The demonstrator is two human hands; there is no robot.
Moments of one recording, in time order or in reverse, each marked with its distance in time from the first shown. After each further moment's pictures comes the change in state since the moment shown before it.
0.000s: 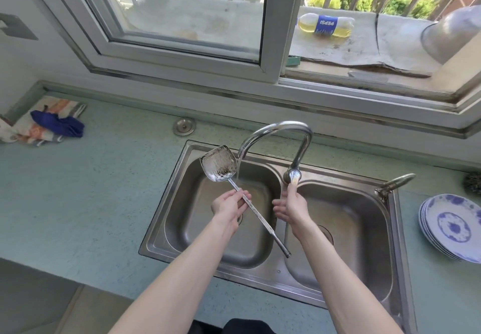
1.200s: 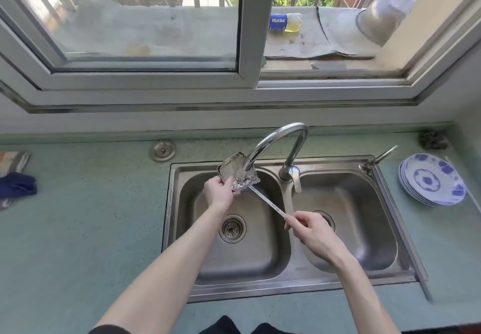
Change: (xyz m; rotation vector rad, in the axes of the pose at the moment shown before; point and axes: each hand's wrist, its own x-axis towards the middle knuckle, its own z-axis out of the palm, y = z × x) left_hand 0.082 0.075 0.004 0.754 -0.162 0.249; right_hand -0.118 0.005 0.012 -0.544 0.043 -0.348
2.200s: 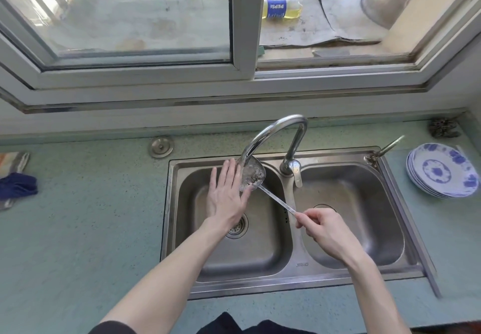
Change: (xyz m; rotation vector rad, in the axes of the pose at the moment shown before) left_hand -0.001 -0.042 0.000 1.315 0.021 0.948; right_hand -0.003 0.010 -0.023 -0.073 0.027 -0.022
